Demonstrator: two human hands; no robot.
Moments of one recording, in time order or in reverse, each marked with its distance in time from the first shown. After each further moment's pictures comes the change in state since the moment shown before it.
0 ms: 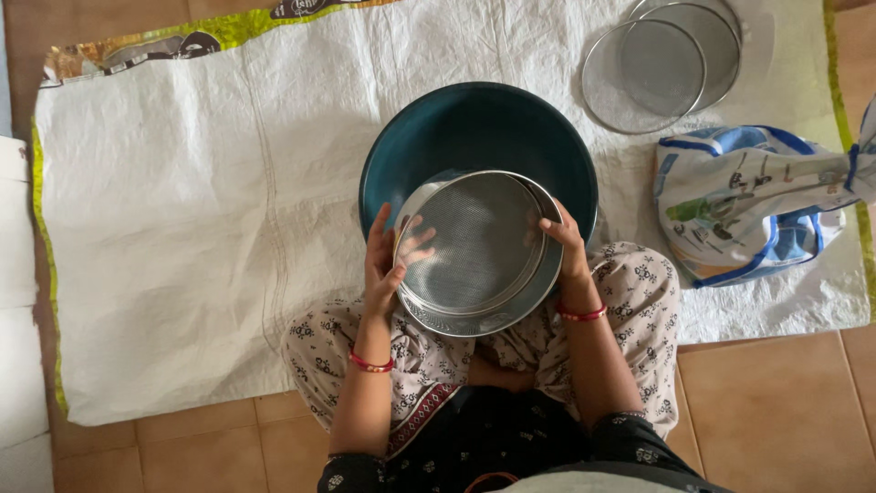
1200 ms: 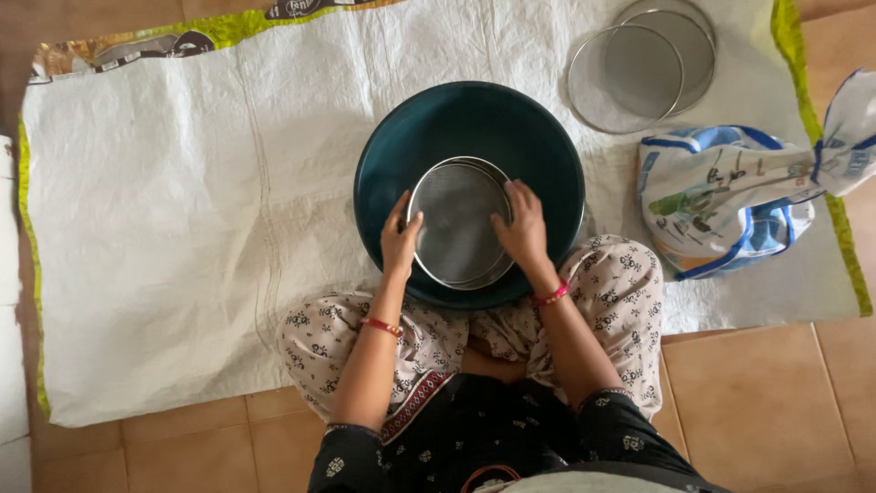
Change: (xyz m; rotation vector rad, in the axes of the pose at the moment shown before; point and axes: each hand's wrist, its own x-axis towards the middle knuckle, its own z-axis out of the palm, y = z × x) left_hand 0.031 -0.071 -0.009 0.476 0.459 -0.423; right_hand 0.023 0.060 0.012 -1.241 0.211 -0.461
